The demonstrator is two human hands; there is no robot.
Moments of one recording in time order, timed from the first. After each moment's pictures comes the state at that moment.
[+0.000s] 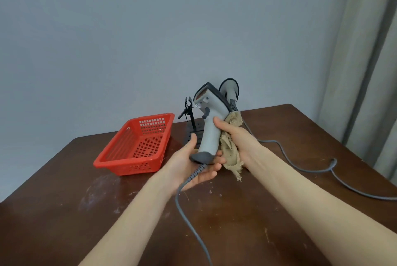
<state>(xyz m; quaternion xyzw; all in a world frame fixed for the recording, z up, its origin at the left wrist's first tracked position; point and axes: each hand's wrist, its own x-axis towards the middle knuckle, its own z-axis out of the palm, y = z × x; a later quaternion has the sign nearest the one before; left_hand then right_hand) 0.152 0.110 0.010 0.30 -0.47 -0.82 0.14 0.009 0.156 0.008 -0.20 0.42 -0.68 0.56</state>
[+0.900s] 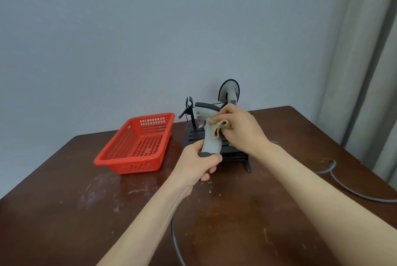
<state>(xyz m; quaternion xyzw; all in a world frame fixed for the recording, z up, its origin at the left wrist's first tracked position) 0.143 0.125 -0.001 0.33 -0.70 -0.57 0.29 -0.002 0.164 0.026 -0.63 0.67 -0.40 -0.03</state>
